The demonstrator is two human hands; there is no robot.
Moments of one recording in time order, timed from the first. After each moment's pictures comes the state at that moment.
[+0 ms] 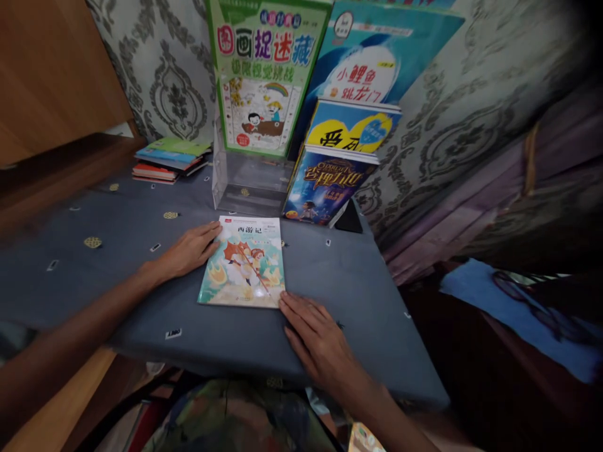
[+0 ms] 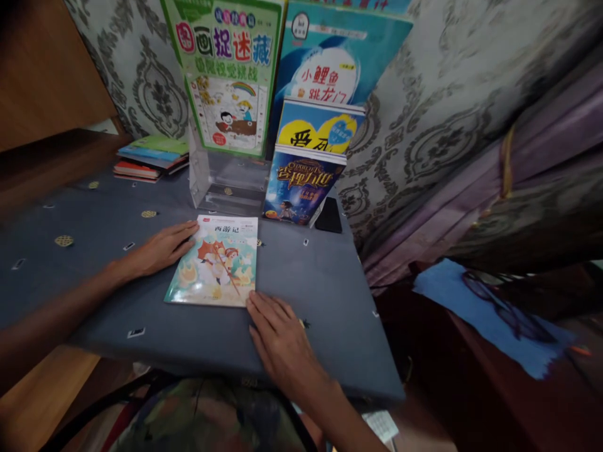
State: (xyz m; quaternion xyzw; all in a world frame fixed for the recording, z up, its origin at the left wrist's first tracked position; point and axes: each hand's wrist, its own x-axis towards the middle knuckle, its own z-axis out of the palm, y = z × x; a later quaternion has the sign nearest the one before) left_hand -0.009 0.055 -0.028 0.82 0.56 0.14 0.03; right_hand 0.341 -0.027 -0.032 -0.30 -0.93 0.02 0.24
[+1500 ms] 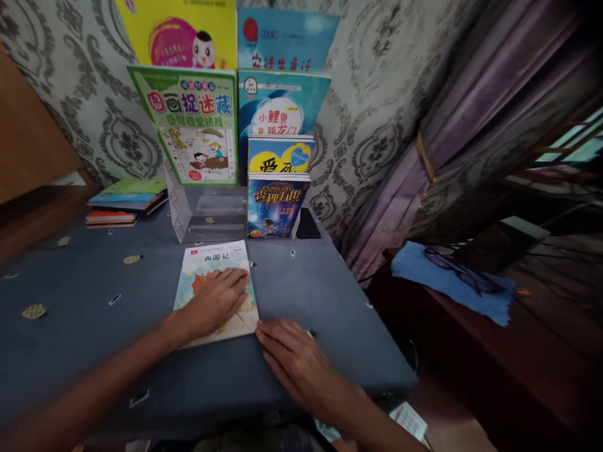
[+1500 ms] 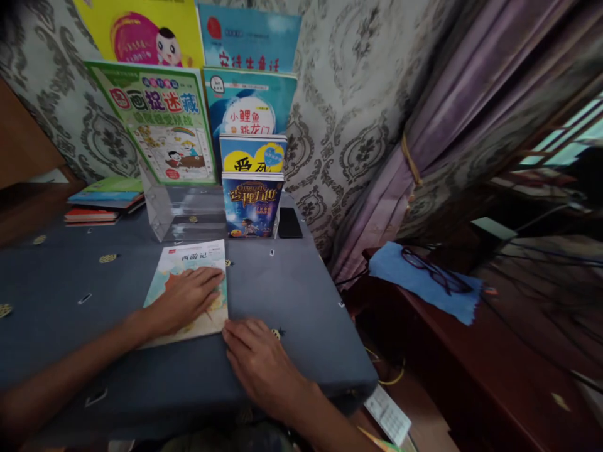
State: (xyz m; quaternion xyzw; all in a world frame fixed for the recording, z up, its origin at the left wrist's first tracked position) left_hand 0.116 0.047 -0.013 0.91 0.39 0.12 -0.09; right_hand 0.341 -0.037 -0.019 -0.33 -0.90 0.05 0.28
